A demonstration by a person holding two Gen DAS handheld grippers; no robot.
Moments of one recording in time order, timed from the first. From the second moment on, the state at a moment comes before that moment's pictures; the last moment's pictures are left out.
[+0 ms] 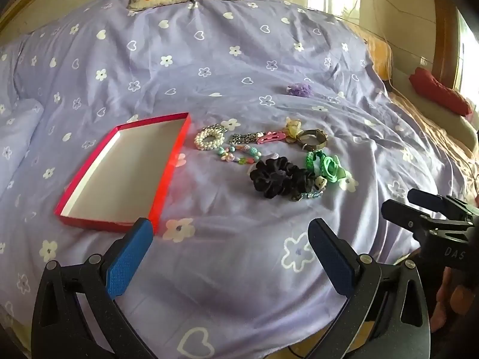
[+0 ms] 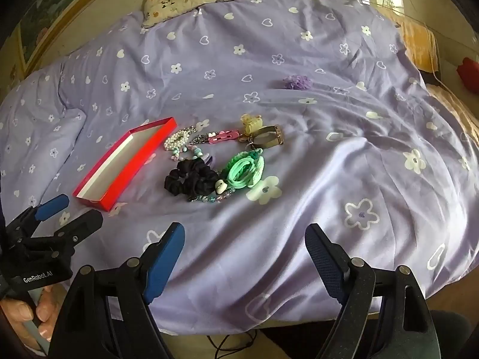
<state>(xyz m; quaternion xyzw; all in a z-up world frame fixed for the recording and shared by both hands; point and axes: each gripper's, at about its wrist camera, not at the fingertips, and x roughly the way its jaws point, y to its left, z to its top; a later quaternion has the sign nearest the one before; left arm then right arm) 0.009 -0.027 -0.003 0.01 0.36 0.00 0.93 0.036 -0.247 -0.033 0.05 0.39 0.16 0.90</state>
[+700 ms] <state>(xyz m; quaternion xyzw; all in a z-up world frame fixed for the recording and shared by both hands) 0.022 -0.016 -0.001 -0.01 0.36 0.01 0.93 0.045 -0.233 -0.025 0.05 0.38 0.19 0.90</state>
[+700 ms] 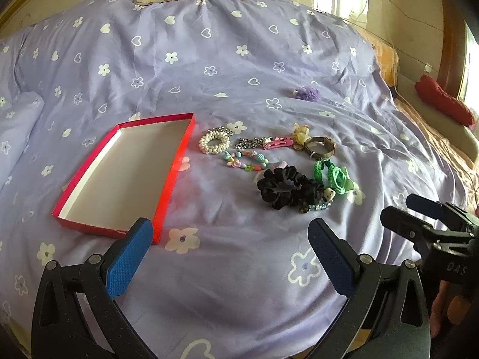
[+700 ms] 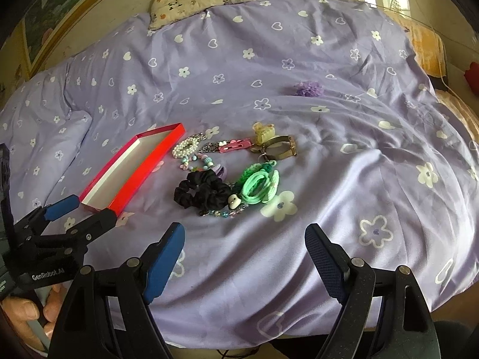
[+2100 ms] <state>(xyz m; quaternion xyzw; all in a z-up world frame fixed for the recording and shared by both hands) 0.023 -0.018 0.004 -0.01 0.36 0.01 0.93 0.045 -0.232 -0.017 0.05 0.38 0.20 0.90</state>
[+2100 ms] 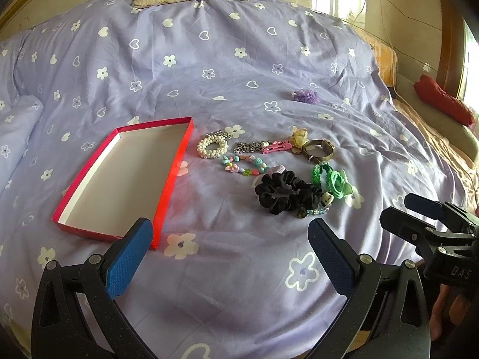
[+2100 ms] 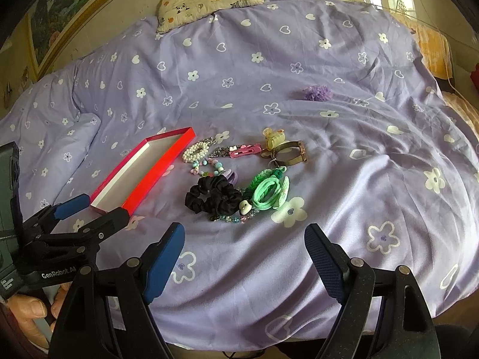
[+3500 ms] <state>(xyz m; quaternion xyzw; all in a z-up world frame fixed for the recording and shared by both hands) 0.136 -0.025 -0.052 -0.05 0.45 -0.08 0.89 0.134 -0.235 -0.071 0.09 0.44 0.18 0.88</state>
